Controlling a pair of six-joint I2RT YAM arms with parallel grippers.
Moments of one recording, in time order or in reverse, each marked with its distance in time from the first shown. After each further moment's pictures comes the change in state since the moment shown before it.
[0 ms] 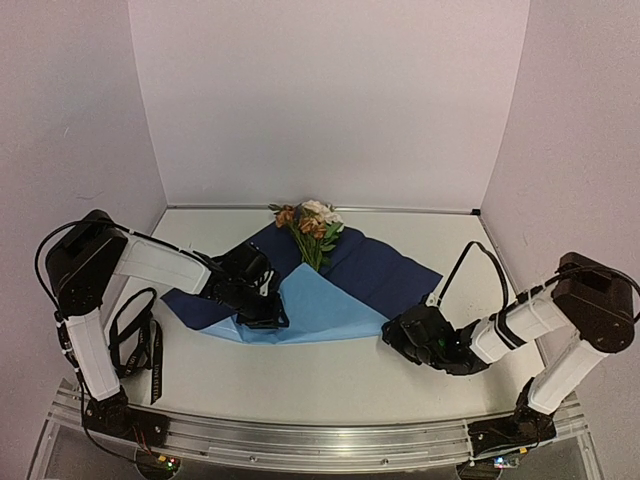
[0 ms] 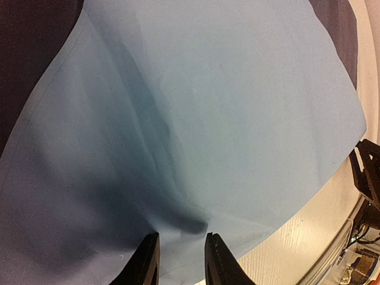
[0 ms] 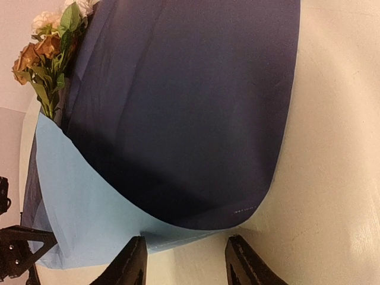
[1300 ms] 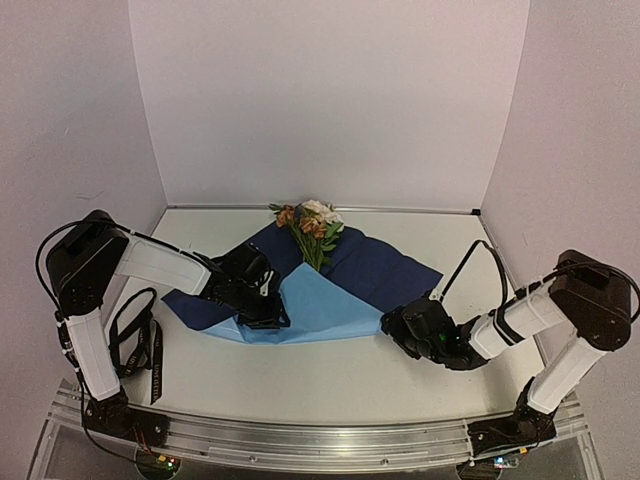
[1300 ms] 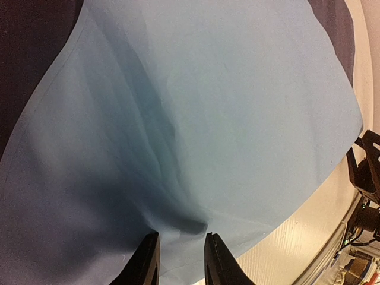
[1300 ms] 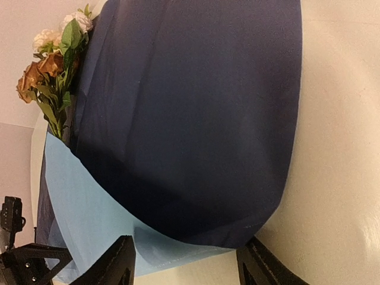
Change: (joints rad) left arm 0.000 0.003 -0.008 0.027 0.015 -0.029; right arm -0.043 0.011 0.011 0.035 -0.021 0.031
